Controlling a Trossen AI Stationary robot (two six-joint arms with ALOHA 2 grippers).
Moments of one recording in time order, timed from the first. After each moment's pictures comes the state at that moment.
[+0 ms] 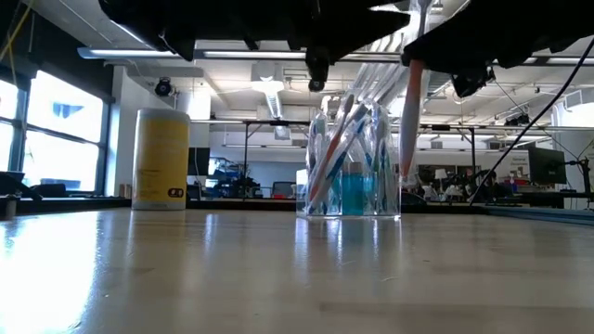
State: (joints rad) left arm -0.26 1.85 1.01 0.86 -0.06 -0.11; right arm 0.53 1.35 0.48 0.58 0.57 0.29
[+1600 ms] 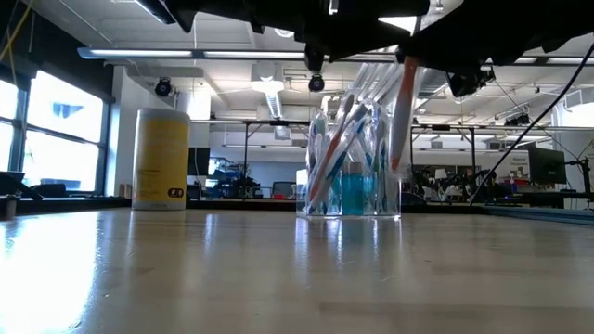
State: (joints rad) left arm -0.27 1.84 1.12 0.62 -0.27 -0.03; right arm 0.52 1.35 0.49 0.59 0.55 0.29
